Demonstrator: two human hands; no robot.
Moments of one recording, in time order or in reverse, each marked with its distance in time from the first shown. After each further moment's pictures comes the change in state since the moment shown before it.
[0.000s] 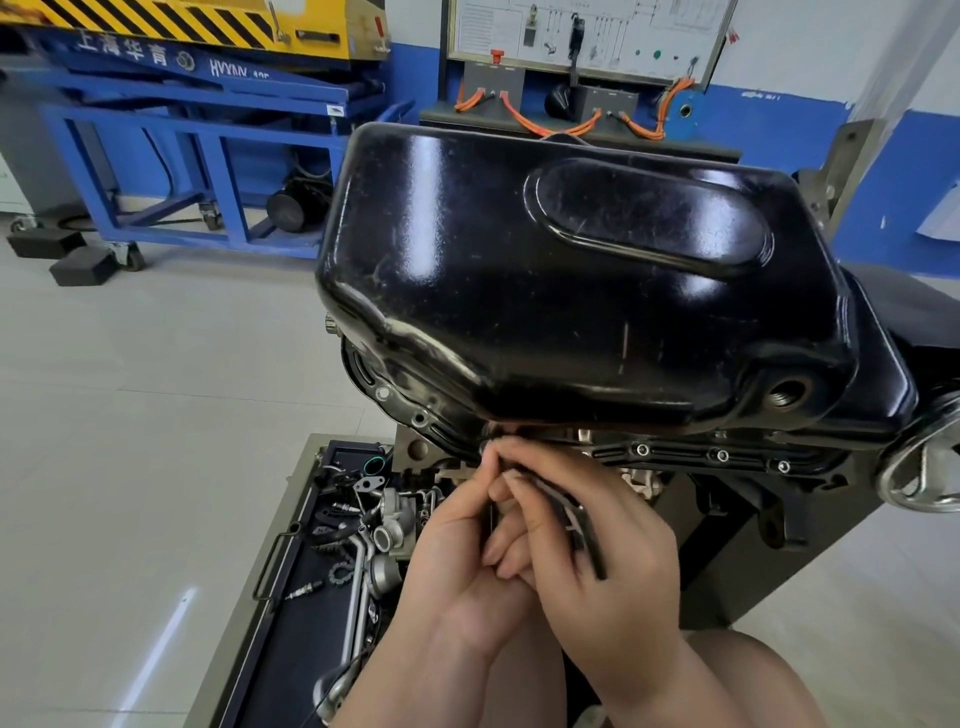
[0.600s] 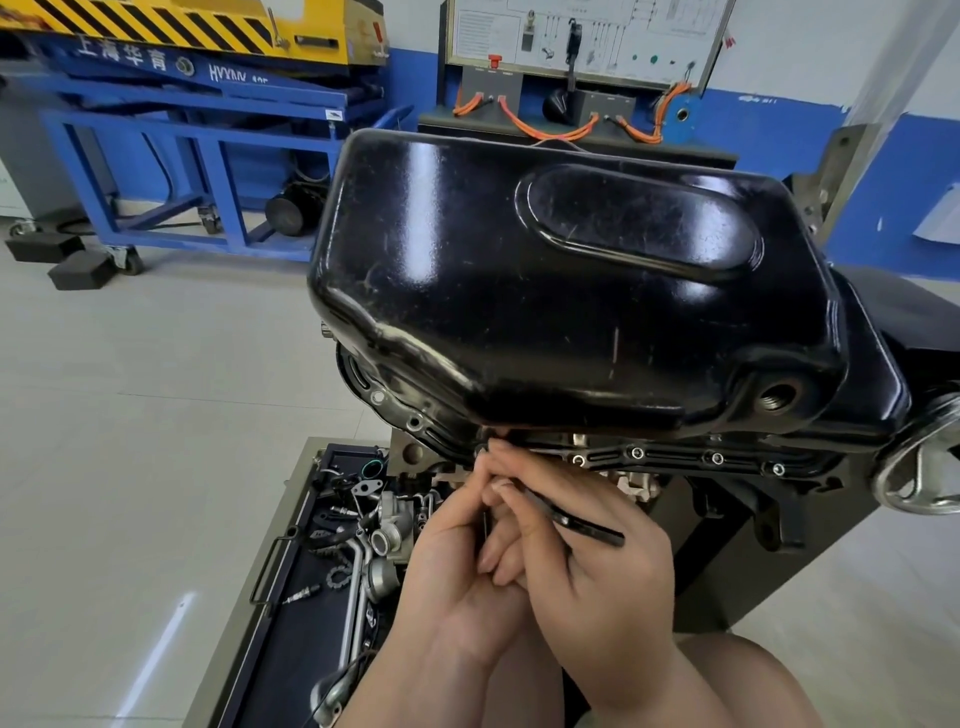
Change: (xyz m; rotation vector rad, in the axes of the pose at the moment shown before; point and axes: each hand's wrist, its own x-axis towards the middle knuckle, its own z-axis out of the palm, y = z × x) left_hand 0.004 -0.002 -0.008 -0.012 0.153 0.030; right_hand 0.000 -0.002 0.002 -0.004 0.009 0.009
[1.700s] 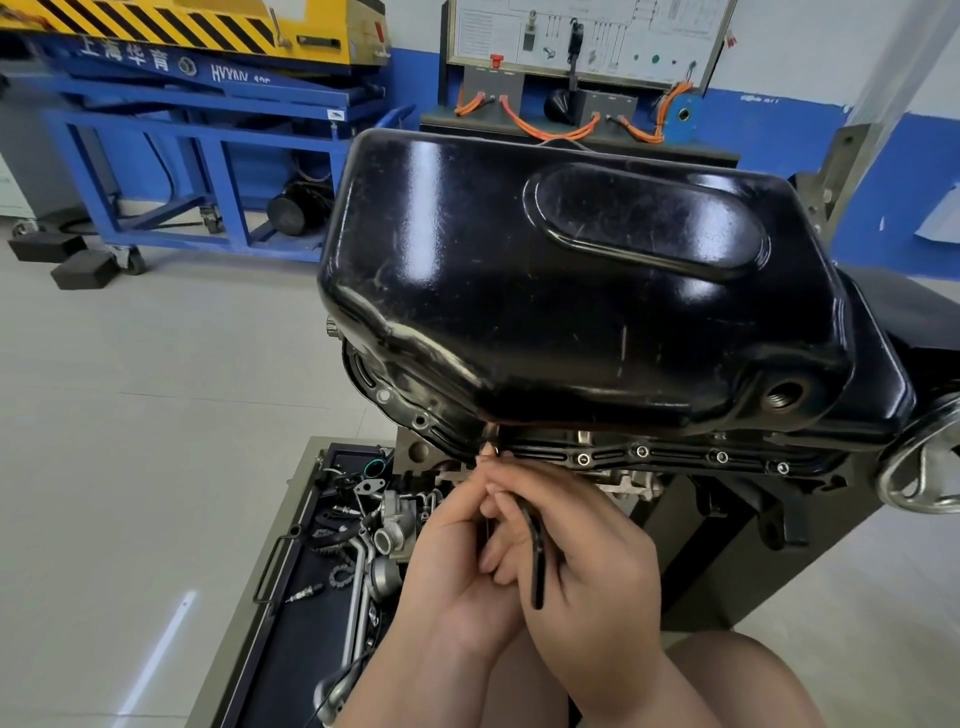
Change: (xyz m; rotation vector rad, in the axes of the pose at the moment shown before) left_hand 0.001 0.003 -0.002 -0.011 -0.007 -0.027; right_hand -0.006 0.000 0.005 -0.016 -0.021 -0.036
